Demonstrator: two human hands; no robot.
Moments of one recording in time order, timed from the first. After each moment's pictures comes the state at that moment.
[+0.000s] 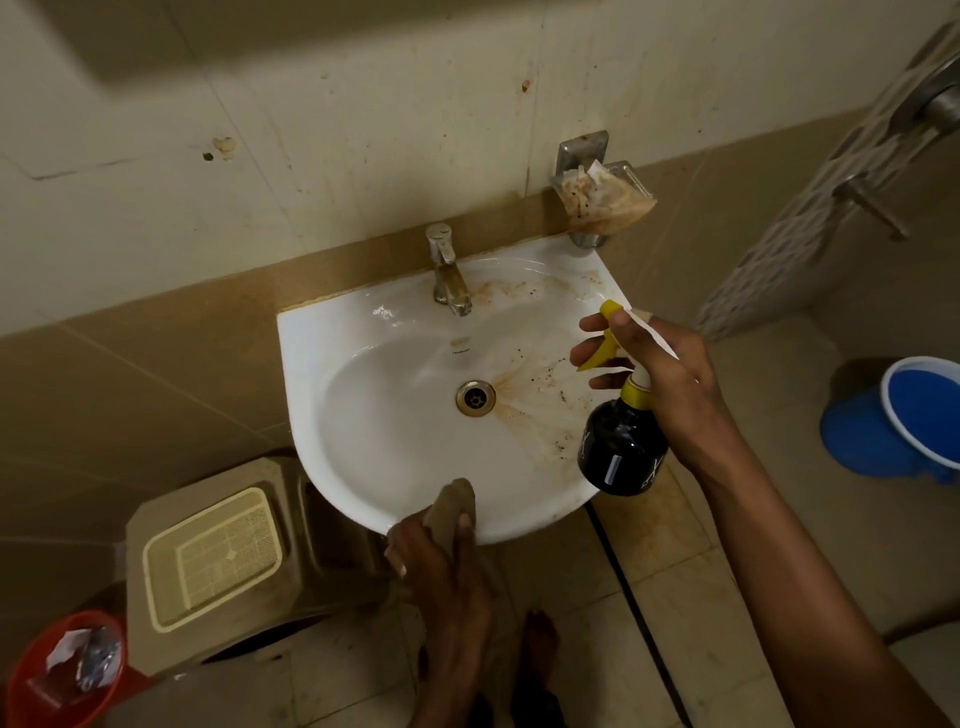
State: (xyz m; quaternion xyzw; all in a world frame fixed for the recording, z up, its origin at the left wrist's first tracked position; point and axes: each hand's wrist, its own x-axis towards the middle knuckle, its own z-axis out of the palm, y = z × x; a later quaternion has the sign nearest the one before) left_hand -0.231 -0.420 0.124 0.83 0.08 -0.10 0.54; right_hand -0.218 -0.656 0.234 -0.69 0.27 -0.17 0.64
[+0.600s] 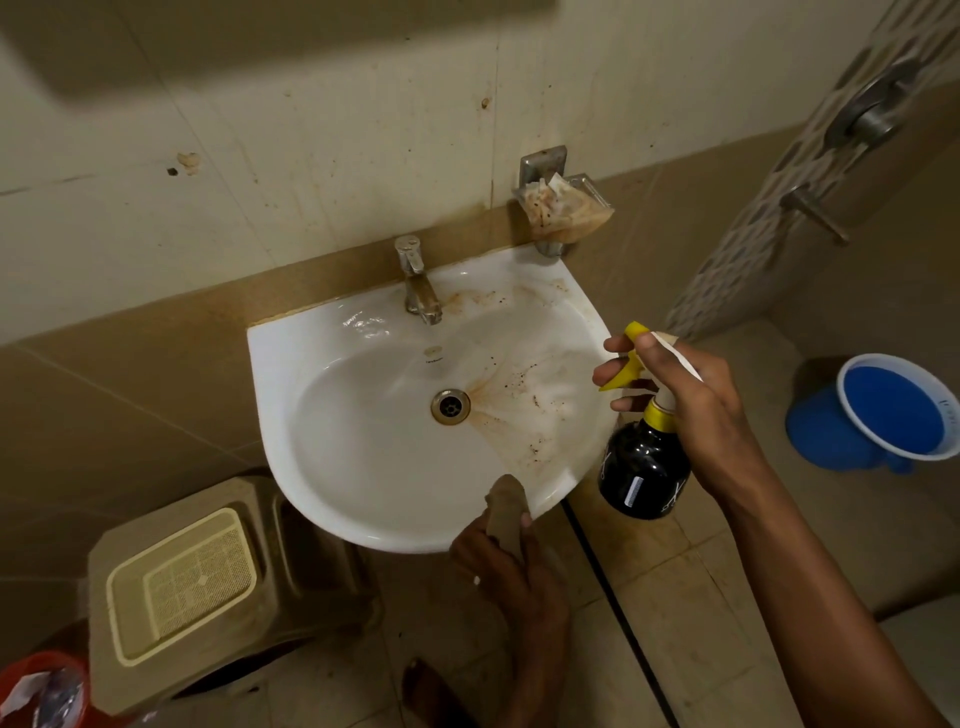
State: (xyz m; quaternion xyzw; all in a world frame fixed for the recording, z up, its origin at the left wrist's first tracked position) left_hand -0.277 -0.496 0.112 0.80 0.10 -0.07 0.58; right_hand -0.265 -0.670 0.239 -0.68 0.30 -0.20 0.64
